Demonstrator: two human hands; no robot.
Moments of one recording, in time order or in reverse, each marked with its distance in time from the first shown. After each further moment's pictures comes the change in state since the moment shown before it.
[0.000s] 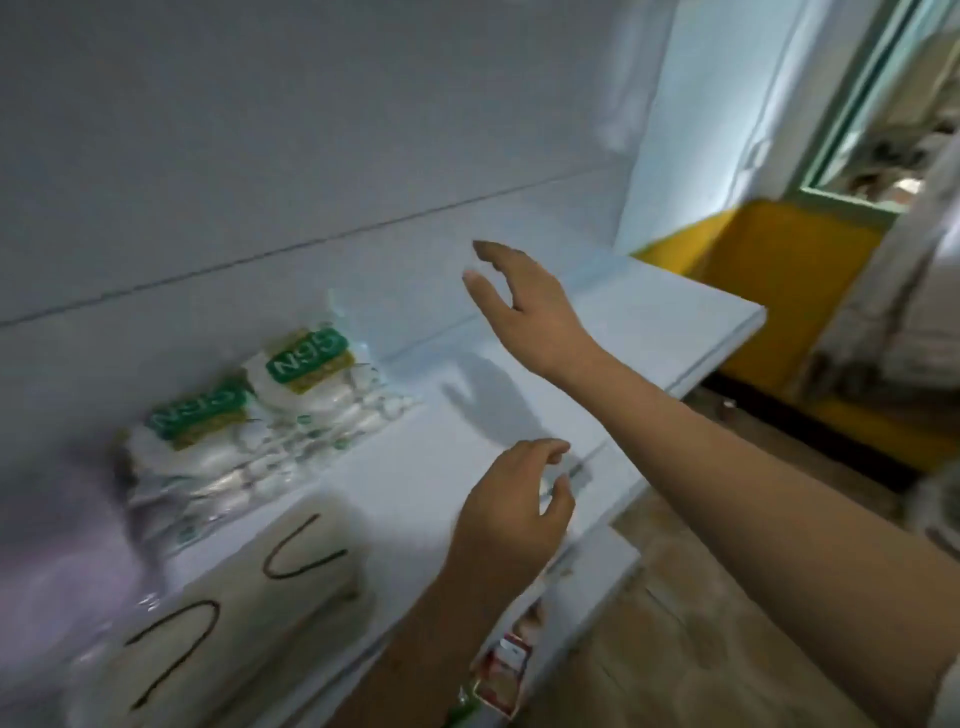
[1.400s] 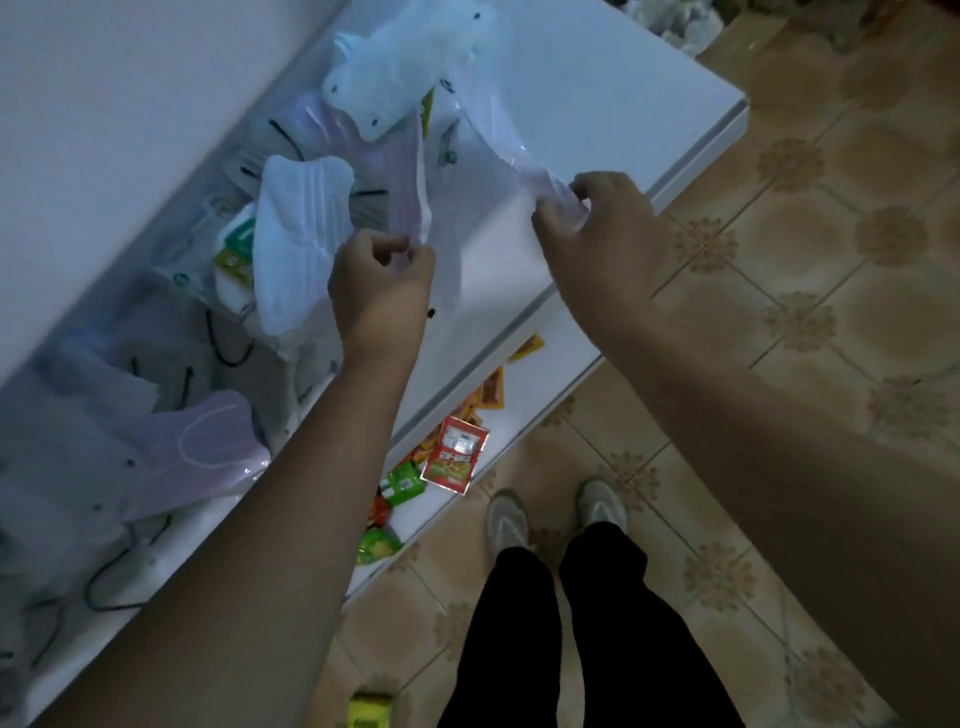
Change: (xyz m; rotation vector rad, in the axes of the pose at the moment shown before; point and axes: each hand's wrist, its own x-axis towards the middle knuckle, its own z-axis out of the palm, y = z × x) left_hand 0.222 -0.199 0.398 0.160 0.245 -0.782; right_hand -0.124 0.573 0.081 -0.068 0.050 0.701
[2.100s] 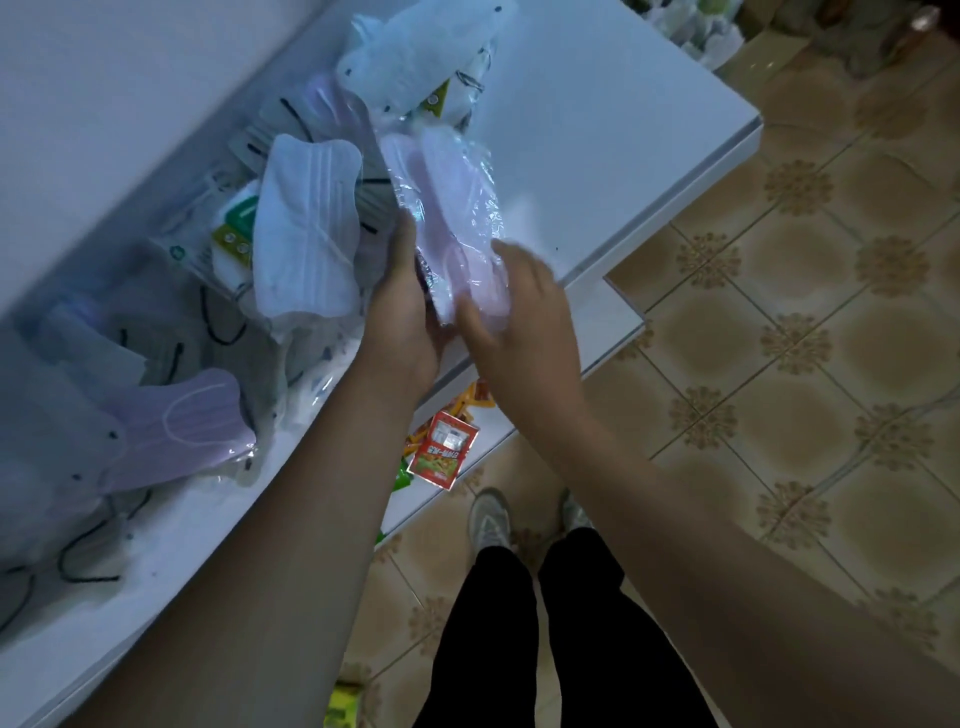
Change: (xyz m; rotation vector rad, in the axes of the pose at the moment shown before) left_hand -0.016 0.000 0.012 -0.944 -0.462 -0.477; right_hand -0.075 -0.012 0.030 0.173 -0.289 -0.075
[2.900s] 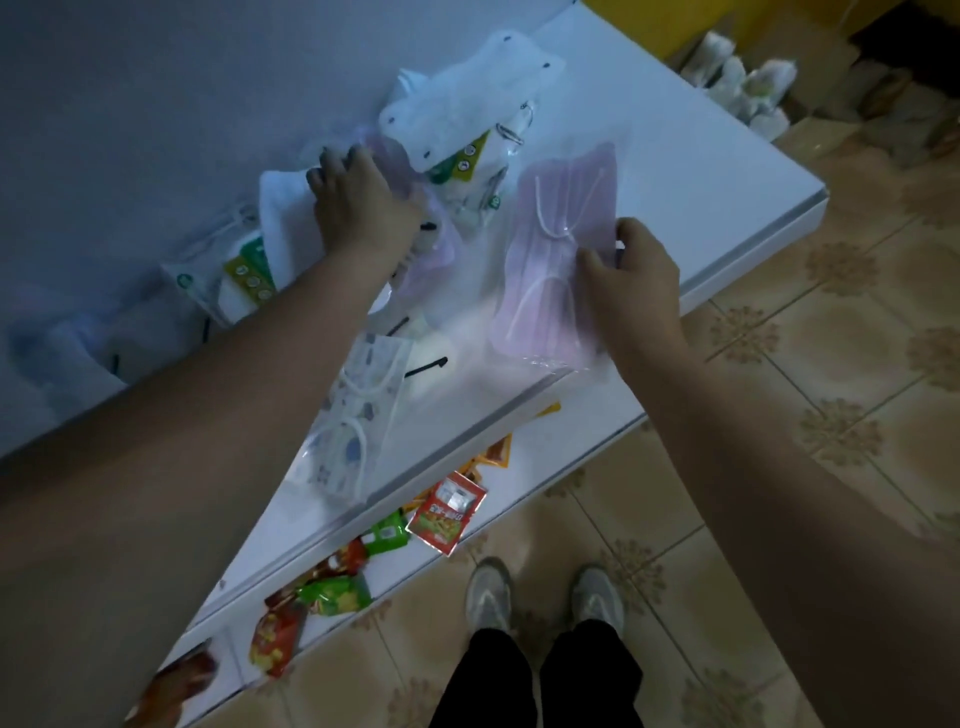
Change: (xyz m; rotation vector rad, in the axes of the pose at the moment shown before) left_hand 0.125 0.080 -0.021 1.409 0.620 0.524; right_hand 0.109 0.034 -0.032 0.197 0.118 0.154
